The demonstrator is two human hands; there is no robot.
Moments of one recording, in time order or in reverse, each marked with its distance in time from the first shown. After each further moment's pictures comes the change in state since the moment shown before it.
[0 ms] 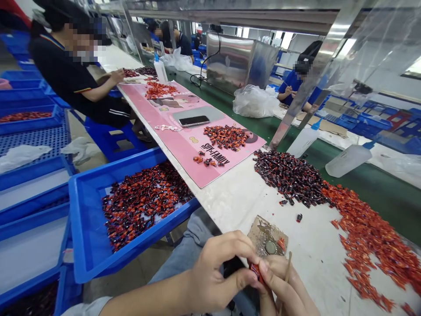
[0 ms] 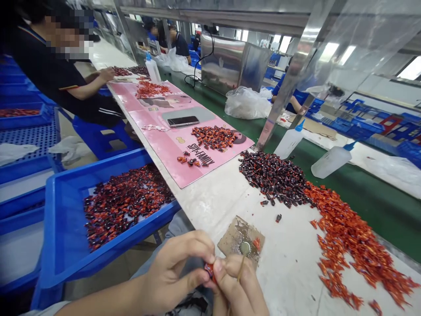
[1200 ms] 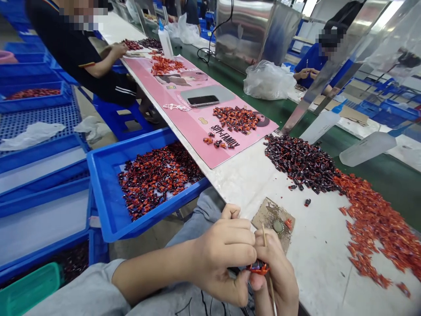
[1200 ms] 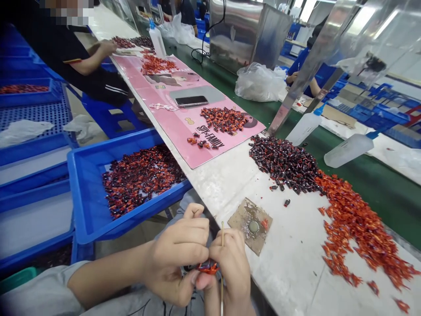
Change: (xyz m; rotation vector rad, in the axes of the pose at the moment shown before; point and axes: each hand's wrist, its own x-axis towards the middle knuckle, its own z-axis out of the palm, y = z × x) left_hand -0.001 0.016 -0.018 0.414 -0.132 0.410; right_hand 0.004 -0.024 0.019 0.246 -0.239 0.134
